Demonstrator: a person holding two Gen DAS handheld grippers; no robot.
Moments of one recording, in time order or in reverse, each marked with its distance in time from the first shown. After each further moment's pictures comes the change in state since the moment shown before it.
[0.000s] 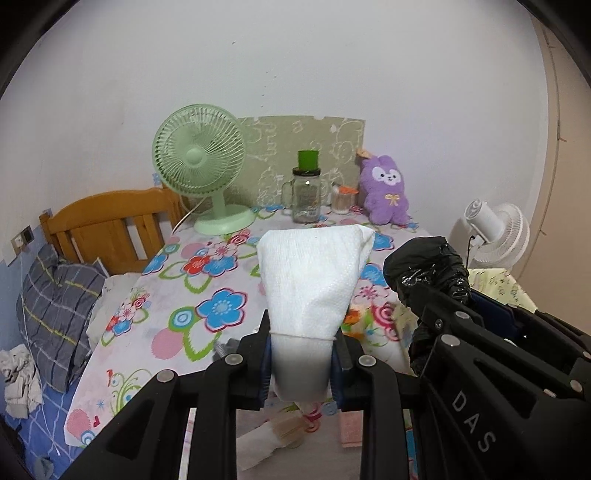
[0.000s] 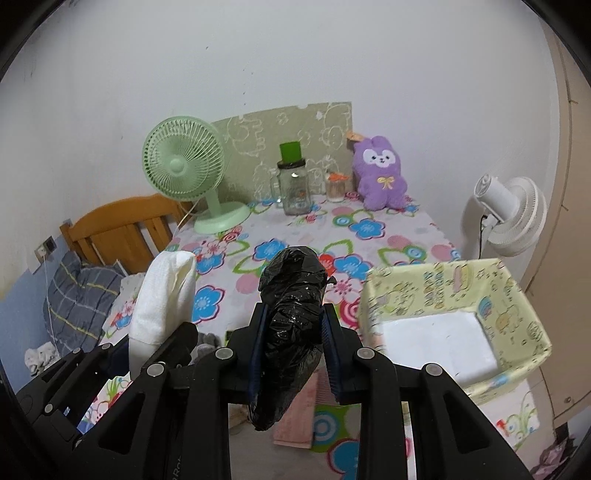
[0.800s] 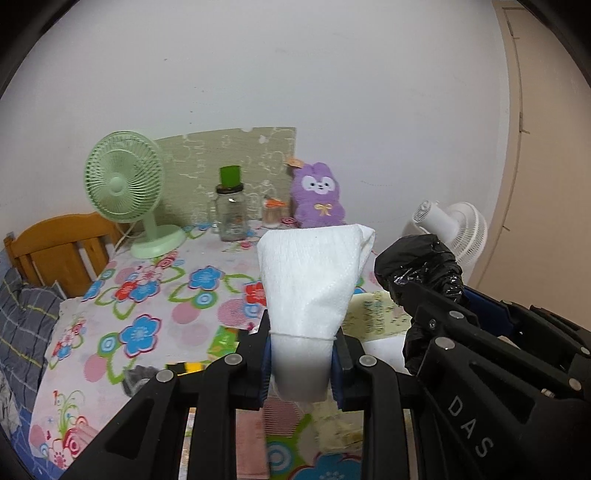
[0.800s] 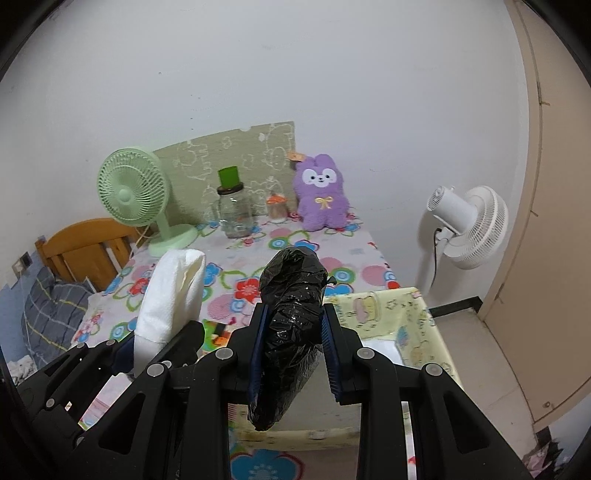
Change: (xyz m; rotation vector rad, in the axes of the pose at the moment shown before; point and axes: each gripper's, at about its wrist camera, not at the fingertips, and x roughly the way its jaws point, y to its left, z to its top) left arm 0.015 -0.102 0.020 0.063 -0.023 -0.141; right arm -0.018 -0.102 0.020 0.024 -0.039 -0.102
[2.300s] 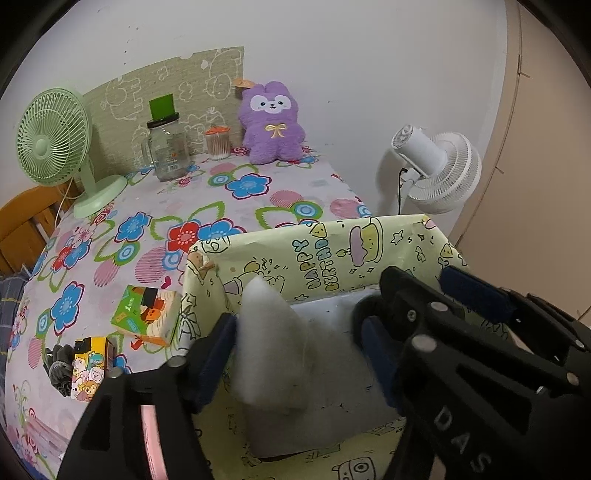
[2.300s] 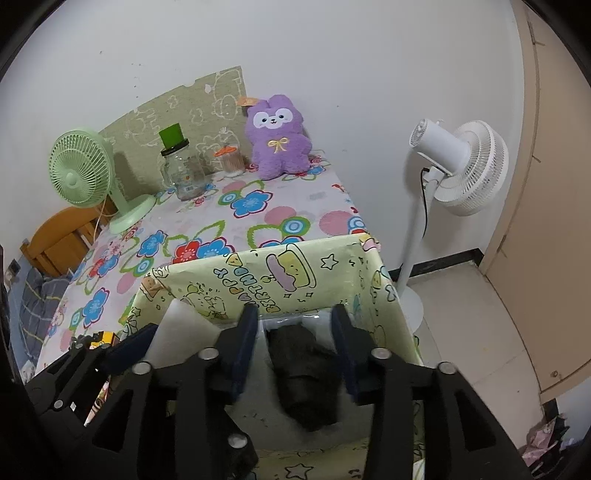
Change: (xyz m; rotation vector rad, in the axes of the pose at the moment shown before) left arm 0.094 -0.068 -0.018 0.046 0.265 -0.059; right arm 0.083 -0.083 -0.022 0.084 0.164 0.004
